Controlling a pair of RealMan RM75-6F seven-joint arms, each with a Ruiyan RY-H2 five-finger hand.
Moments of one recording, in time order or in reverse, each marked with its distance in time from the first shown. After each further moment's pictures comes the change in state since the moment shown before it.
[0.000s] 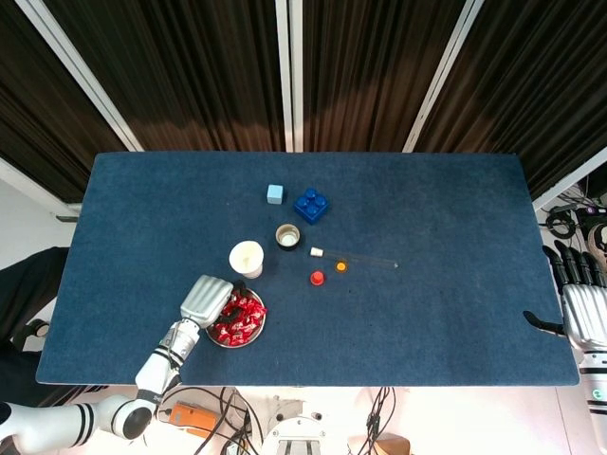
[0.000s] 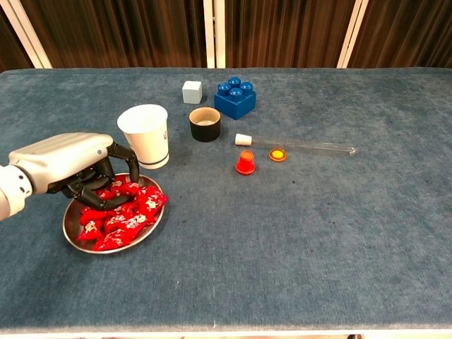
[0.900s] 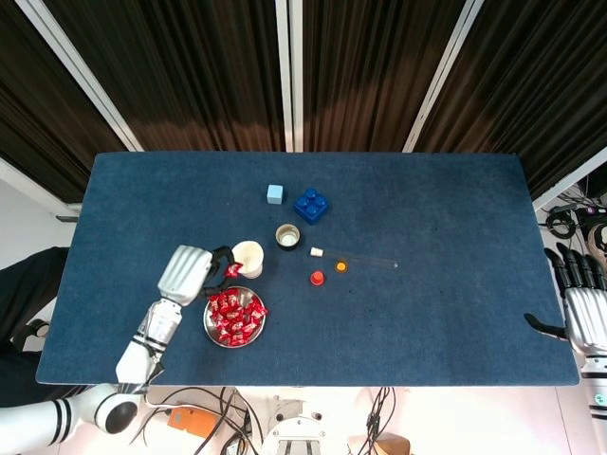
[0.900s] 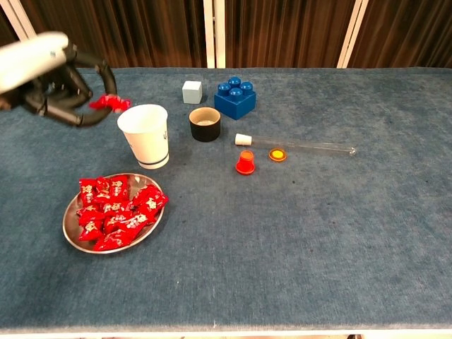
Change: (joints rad) left arm 0.002 0.138 -0.121 -0.144 0.093 0.144 -0.159; right arm -0.017 0.003 -0.008 -0.006 -0.018 0.028 0.012
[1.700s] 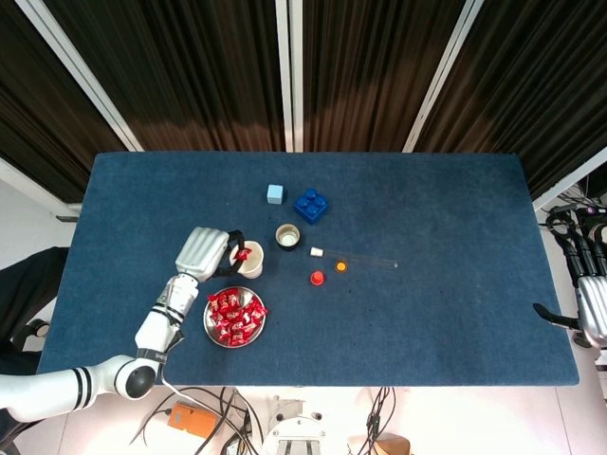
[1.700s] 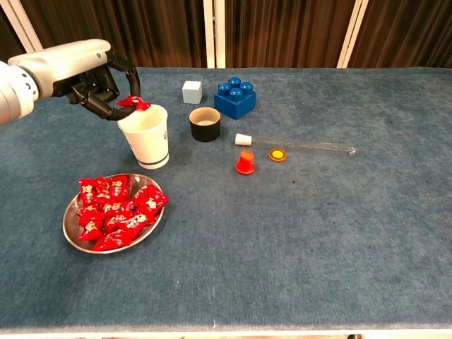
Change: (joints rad) left arm -0.153 -0.024 -0.049 0.072 -0.262 -0.161 0.147; right arm 0.021 0.101 0.029 -0.060 0.001 -0.019 0.036
